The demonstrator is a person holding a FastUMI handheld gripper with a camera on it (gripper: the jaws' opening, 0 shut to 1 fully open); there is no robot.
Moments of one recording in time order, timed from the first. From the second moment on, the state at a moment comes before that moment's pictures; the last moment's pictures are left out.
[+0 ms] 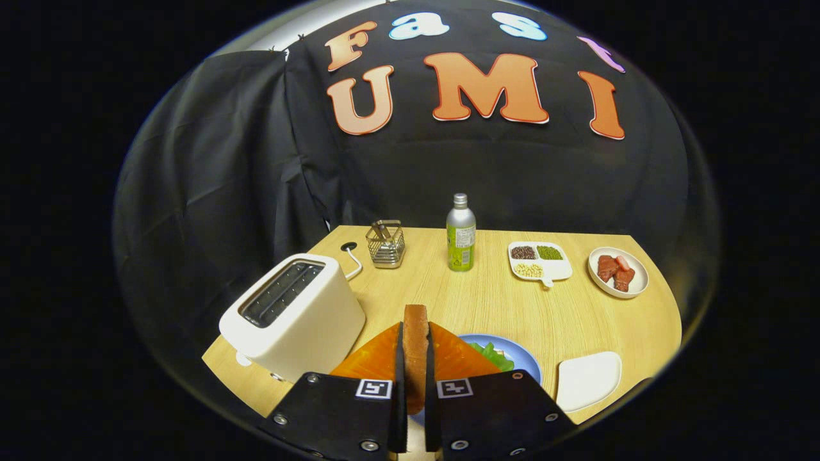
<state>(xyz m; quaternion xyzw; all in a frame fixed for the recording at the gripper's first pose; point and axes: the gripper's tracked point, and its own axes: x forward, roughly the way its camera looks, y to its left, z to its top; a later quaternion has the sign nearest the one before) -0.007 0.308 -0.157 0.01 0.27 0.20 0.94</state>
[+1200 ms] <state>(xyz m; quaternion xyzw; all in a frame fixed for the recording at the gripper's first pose) 0.022 0.213 -0.261 -0.01 0.37 0.19 0.91</state>
